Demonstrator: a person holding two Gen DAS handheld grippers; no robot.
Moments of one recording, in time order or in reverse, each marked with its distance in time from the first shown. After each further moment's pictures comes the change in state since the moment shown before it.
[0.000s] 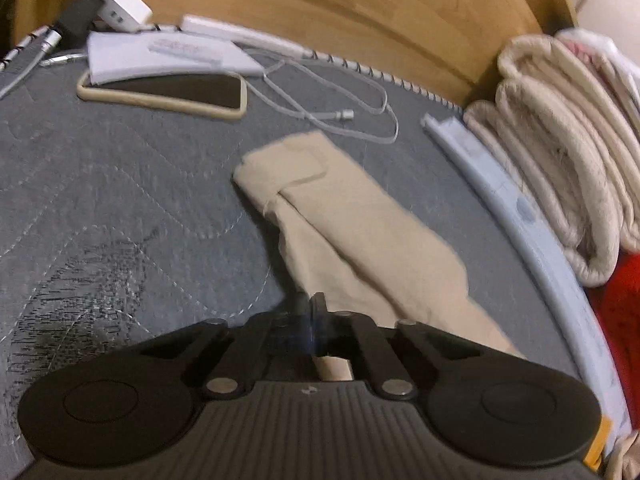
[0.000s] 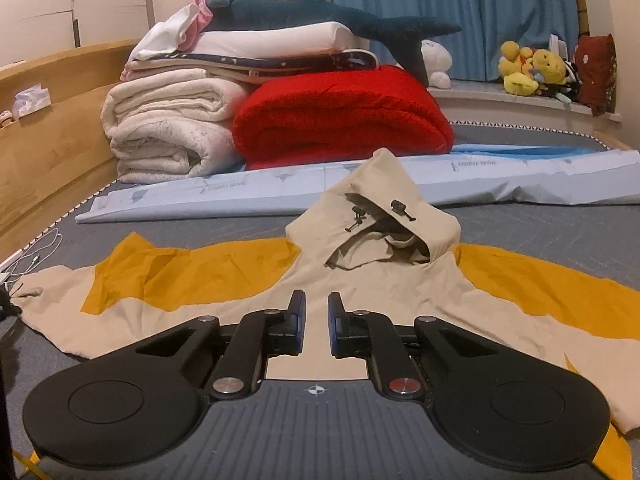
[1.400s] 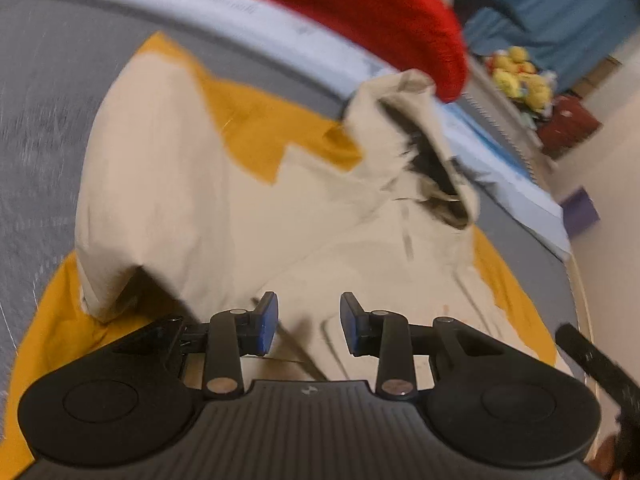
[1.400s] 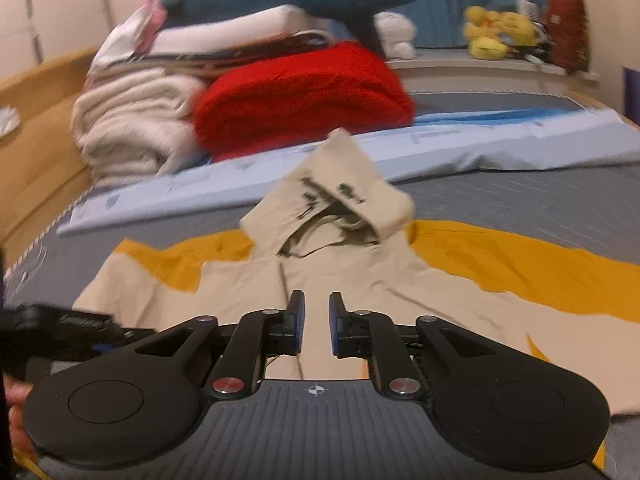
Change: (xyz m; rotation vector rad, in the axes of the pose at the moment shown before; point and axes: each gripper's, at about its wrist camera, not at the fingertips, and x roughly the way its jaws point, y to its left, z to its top) left arm -0.158 -0.287 -0.294 0.633 0.560 -0.508; right arm 0.000 -0.050 0.011 0.085 0.081 -0.020
